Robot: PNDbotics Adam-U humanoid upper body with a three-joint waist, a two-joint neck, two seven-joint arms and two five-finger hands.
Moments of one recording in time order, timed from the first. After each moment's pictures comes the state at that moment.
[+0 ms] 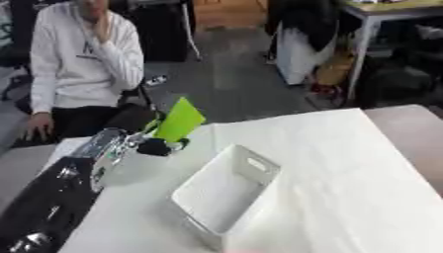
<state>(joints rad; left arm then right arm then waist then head) -0.84 0.64 -0.28 -1.01 -0.86 -0.12 -0.07 -0.44 -0.45 0.10 -1.99 -0.17 -0.38 0.15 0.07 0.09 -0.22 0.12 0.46</state>
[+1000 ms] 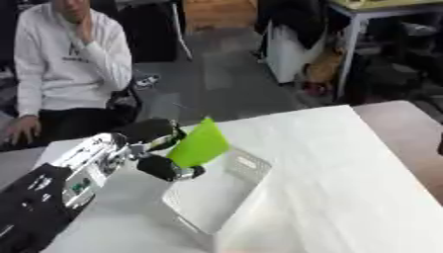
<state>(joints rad) -0.77 0.72 -0.46 -1.31 -0.51 -0.10 -0.34 -0.44 -0.46 0.09 -1.99 -0.17 -0.38 0.15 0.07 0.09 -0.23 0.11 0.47</state>
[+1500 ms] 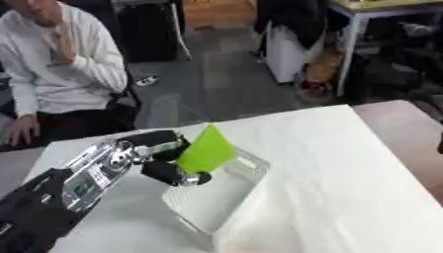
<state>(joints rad) -0.77 0.72 -0.51 -1.32 -0.32 -0.02 -0.45 -0.44 -0.46 0.09 -1.99 -0.17 -0.38 0.15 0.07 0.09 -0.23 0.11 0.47</state>
